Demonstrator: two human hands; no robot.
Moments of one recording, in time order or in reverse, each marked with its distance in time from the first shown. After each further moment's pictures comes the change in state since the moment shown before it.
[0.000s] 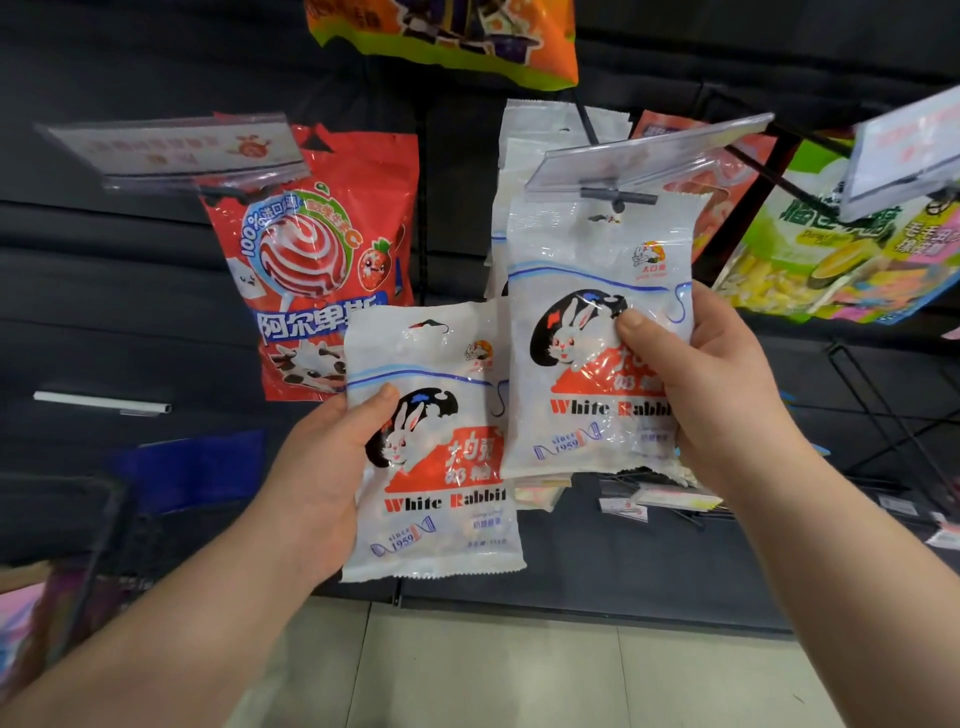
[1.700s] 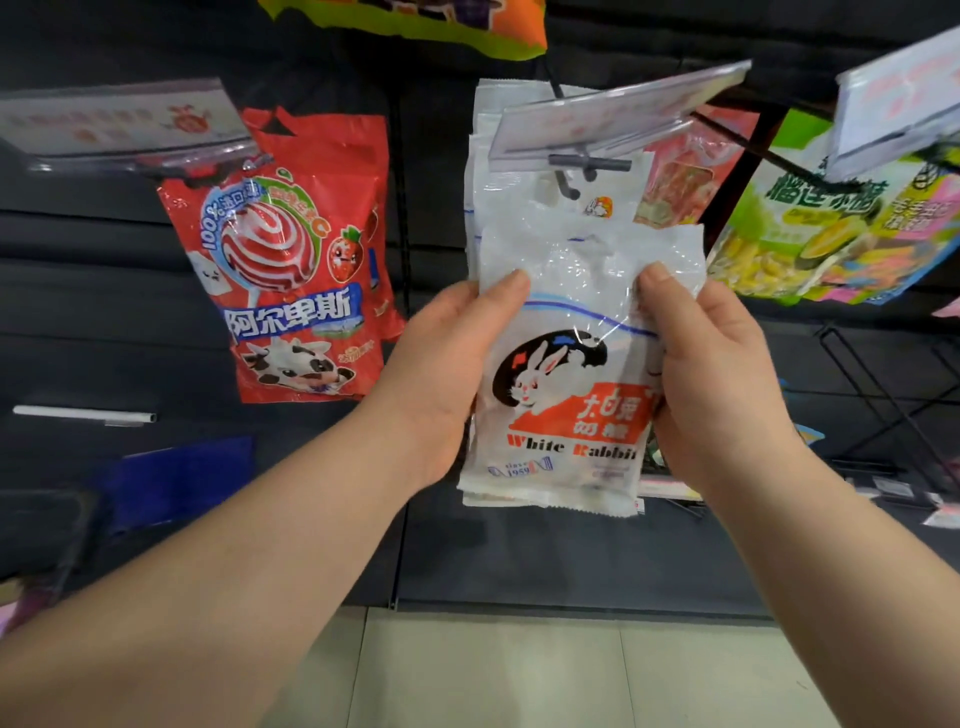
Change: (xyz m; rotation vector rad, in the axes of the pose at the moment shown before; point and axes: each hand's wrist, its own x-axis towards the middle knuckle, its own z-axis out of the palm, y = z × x) left_hand 0.015 0.013 0.083 0.070 -0.402 0.216; right_hand 0.001 0.008 0.004 0.178 0.104 -0.032
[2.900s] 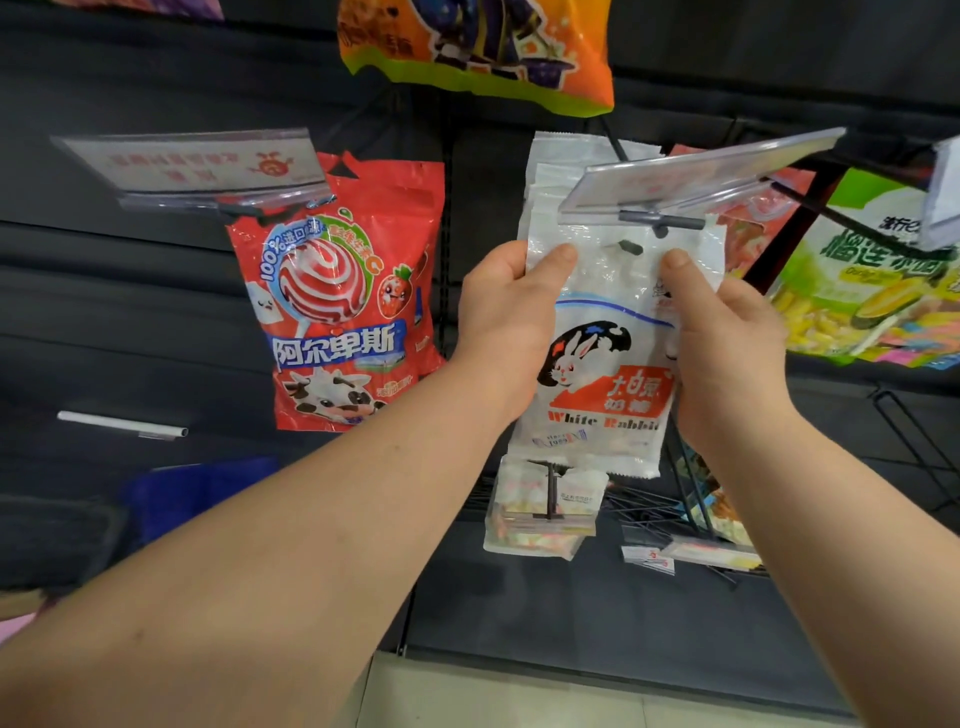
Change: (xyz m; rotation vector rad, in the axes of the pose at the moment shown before) left_hand 0.059 0.020 0.015 0.139 0.304 0.225; right_hand 0.056 0.005 0.020 -0.104 0.083 -0.110
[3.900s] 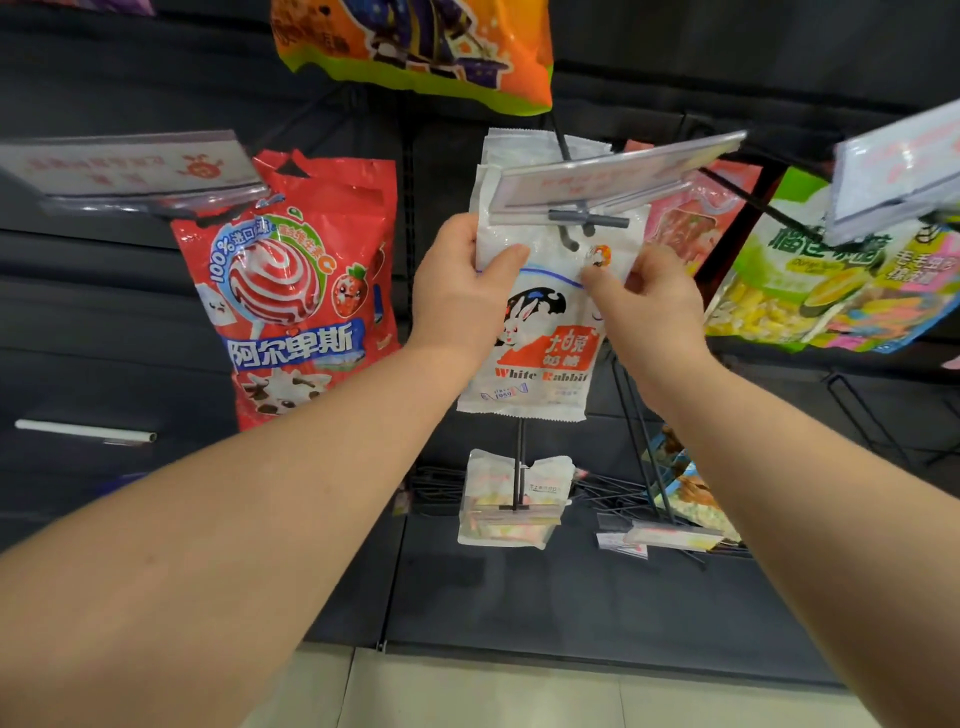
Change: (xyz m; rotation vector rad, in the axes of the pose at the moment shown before) left_hand 0.032 -0.021 -0.001 0.286 0.041 0.322; right_hand 0.032 0.005 -0.003 -0.538 0.001 -0.083
